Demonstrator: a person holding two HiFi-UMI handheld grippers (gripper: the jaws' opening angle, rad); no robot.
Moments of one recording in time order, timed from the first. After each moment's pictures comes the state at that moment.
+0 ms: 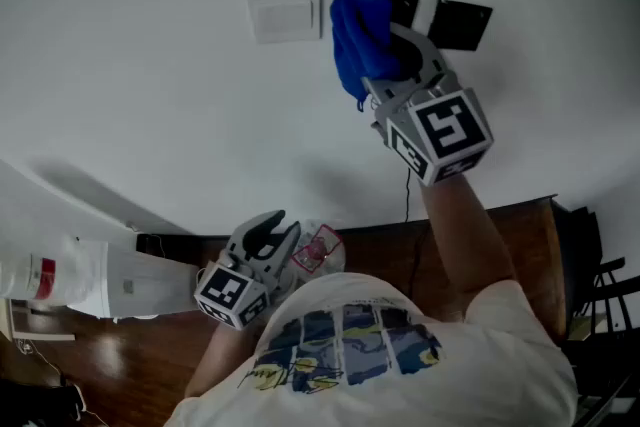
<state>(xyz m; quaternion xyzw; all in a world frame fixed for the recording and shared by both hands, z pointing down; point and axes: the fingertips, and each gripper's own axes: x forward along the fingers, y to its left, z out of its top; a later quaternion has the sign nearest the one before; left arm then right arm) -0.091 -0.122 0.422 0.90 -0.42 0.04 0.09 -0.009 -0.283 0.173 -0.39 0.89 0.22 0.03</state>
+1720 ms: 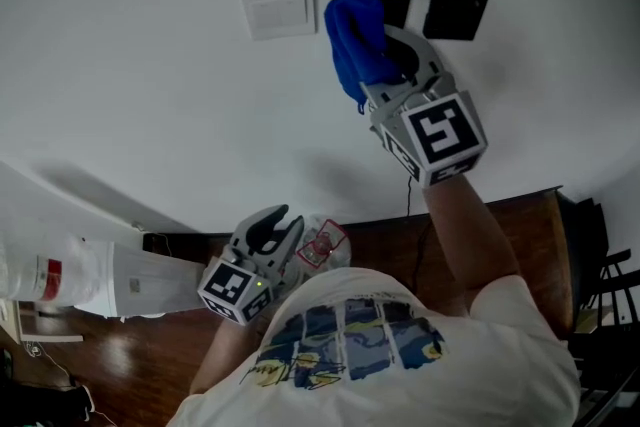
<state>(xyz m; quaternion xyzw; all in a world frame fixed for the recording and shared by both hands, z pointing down) -0.085 -0.122 0.419 0.91 -0.41 0.04 0.08 -0.006 -0.273 0.184 -0.40 0.89 0.24 0.01</state>
